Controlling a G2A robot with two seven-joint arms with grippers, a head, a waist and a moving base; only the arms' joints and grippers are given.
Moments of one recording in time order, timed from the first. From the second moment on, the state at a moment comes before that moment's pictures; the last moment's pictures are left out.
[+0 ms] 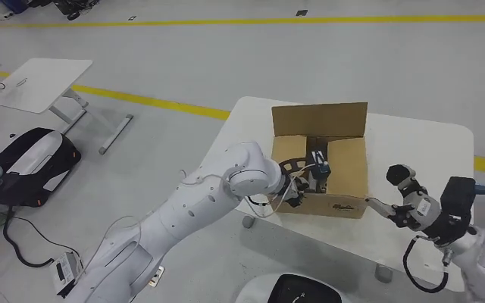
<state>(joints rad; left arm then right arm) 0.68 -1.11 -0.84 -1.70 0.68 -0.38 -1.27 -1.21 -1.08 1.46 -1.72 -0.54 -0.82 0.39</state>
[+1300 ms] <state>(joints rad) 0.73 -1.07 -0.98 -1.75 0.46 -0.41 -1.27 -1.10 -1.08 1.21 -1.54 -0.58 -0.74 0.66</state>
